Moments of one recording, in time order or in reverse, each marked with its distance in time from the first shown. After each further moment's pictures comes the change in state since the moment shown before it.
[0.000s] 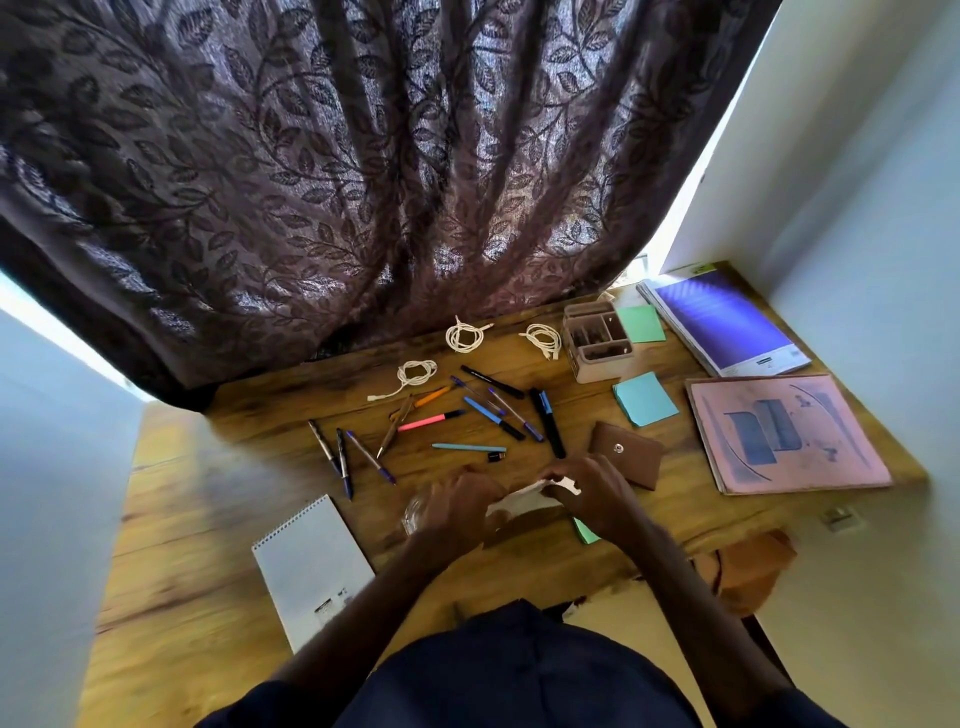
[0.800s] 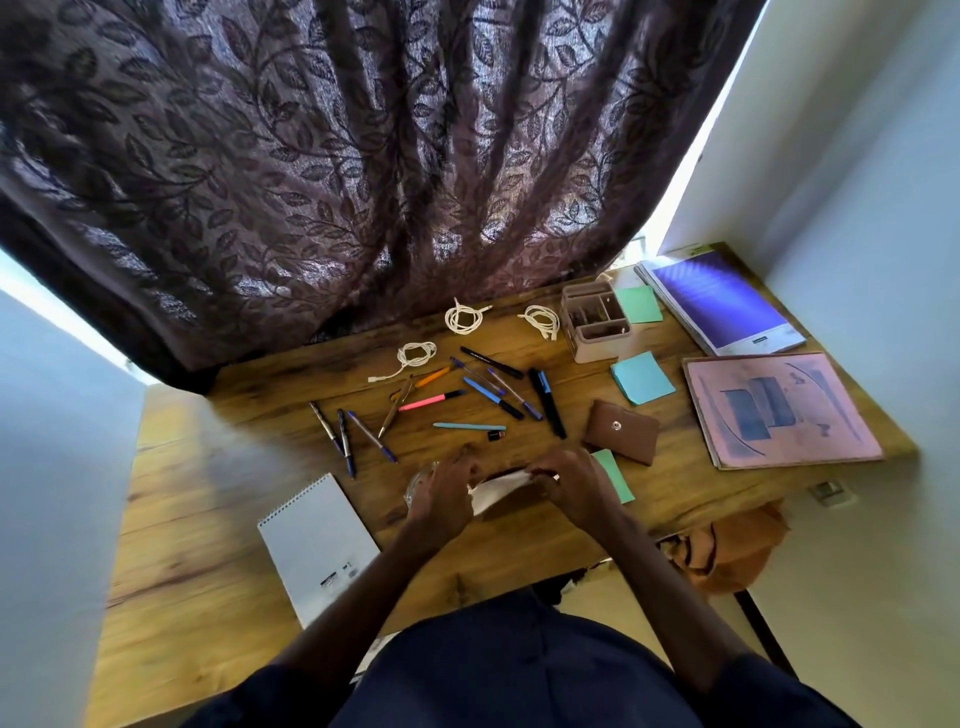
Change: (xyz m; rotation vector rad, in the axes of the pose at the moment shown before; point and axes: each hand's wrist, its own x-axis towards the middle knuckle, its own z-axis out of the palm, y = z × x) left_hand -0.025 -0.008 0.010 -0.098 0.076 -0.212; right_hand -0.009 -0.018 0.029 -0.018 0.073 0.045
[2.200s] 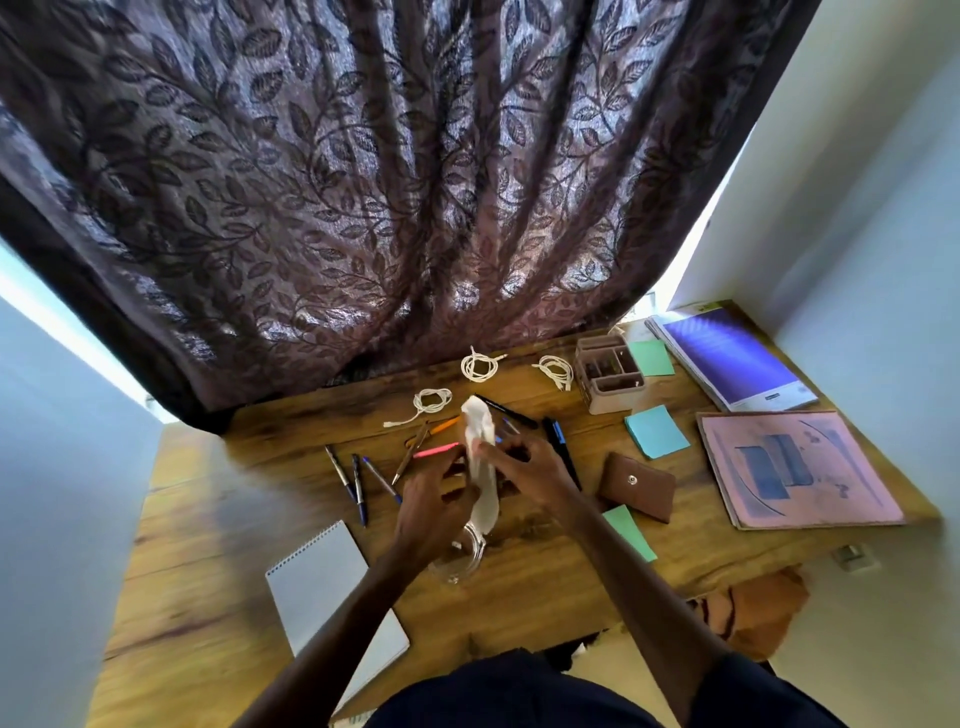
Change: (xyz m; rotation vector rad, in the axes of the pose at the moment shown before) left_hand 0.002 0.009 -0.077 -0.520 0.281 -0.025; right_hand 0.082 -0.093 -0.018 0.593 -0.038 0.390
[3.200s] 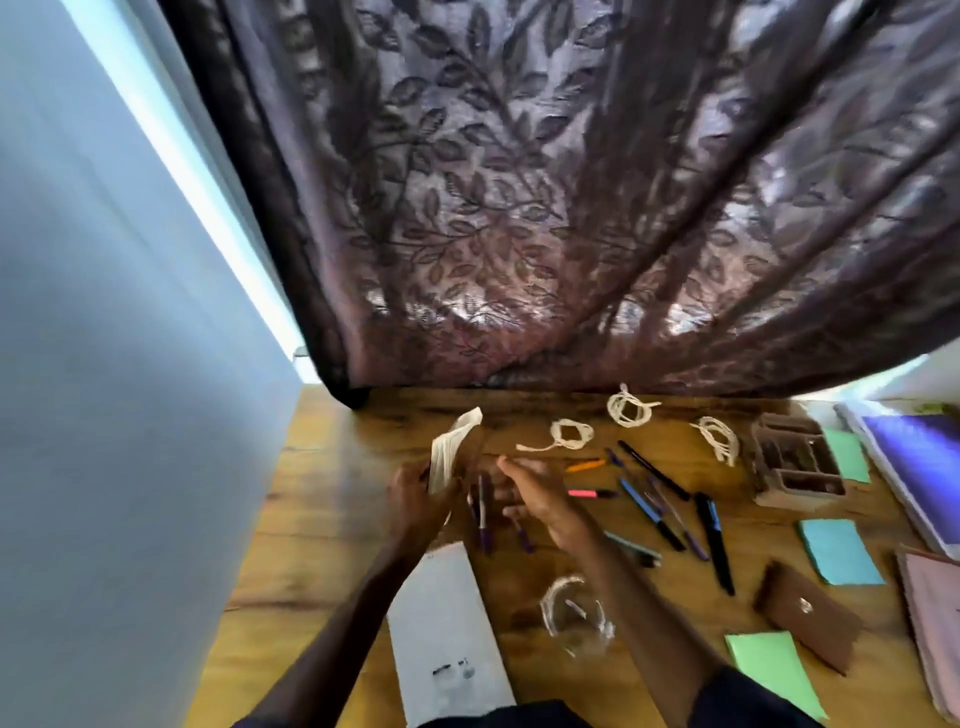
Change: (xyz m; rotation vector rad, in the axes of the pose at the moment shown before) left_hand 0.035 -0.141 -0.155 0.058 0.444 -0.346; right_hand 0.082 -0.077 0.190 0.136 -0.317 0.231
